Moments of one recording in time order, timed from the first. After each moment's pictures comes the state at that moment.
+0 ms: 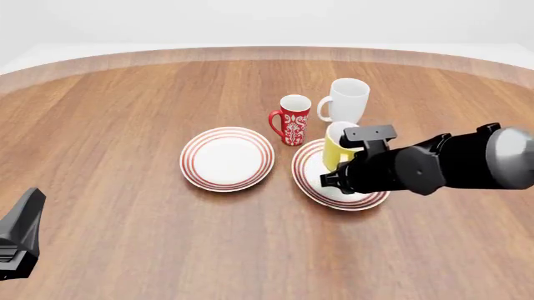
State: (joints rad) left arm 0.00 0.00 0.00 0.00 0.00; right arm 0.43 1.63 -0.75 0.08 0.19
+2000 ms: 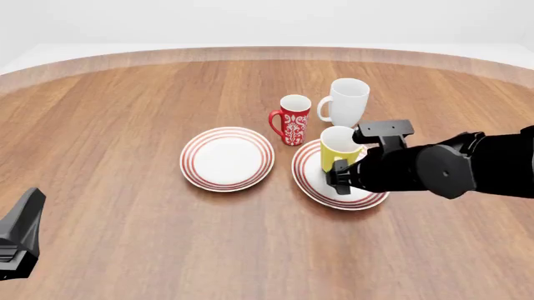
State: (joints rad) left arm 0.00 0.00 0.00 0.00 0.00; right arm 0.42 1.50 -0.70 0.13 0.21
